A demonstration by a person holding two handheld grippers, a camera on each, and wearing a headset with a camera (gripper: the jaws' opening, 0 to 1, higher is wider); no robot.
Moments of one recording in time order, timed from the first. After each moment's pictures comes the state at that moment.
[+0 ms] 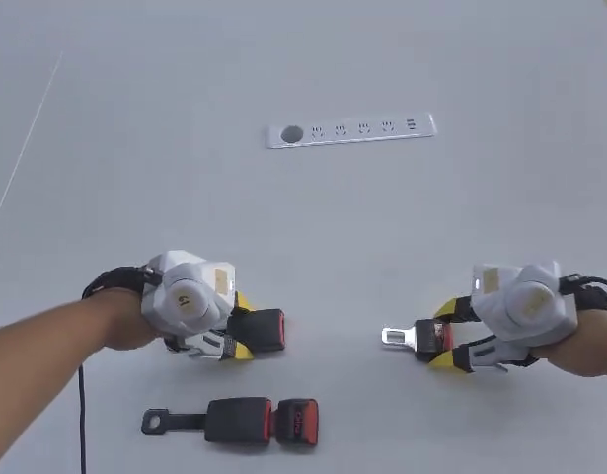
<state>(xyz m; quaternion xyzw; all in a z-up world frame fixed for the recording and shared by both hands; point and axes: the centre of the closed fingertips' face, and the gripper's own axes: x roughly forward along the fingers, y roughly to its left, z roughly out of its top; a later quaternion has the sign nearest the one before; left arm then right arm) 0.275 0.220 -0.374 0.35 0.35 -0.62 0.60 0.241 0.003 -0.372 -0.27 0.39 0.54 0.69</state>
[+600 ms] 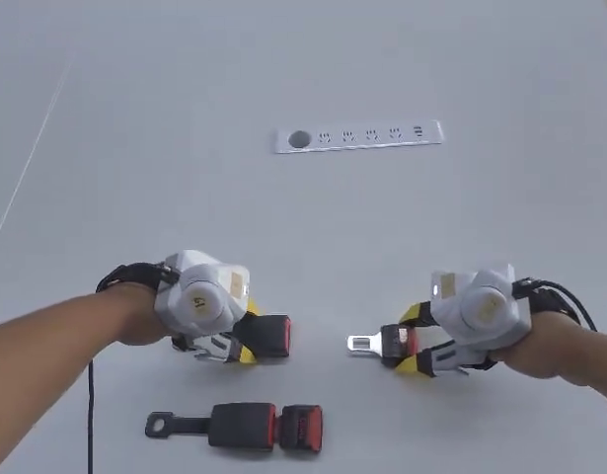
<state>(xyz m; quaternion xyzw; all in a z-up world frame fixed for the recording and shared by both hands) 0.276 0.221 -0.377 0.37 0.36 -0.62 0.59 0.249 0.064 -0.372 -0.27 0.37 0.56 0.68</state>
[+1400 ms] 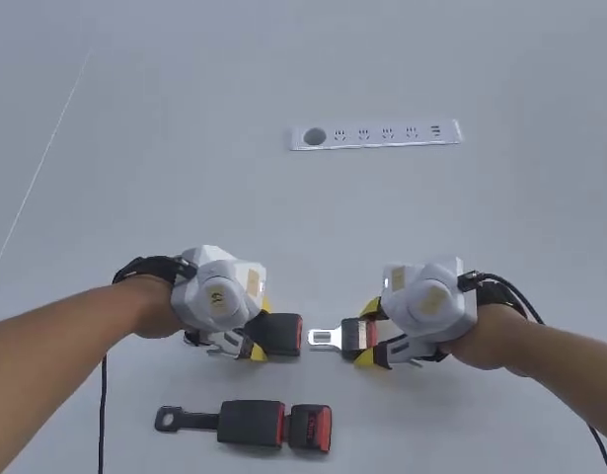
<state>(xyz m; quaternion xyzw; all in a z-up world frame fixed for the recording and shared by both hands) 0.273 0.222 -0.377 0.38 0.36 -0.62 0.58 0.267 0.127 -0.372 -0.27 0.36 0.58 0.68</state>
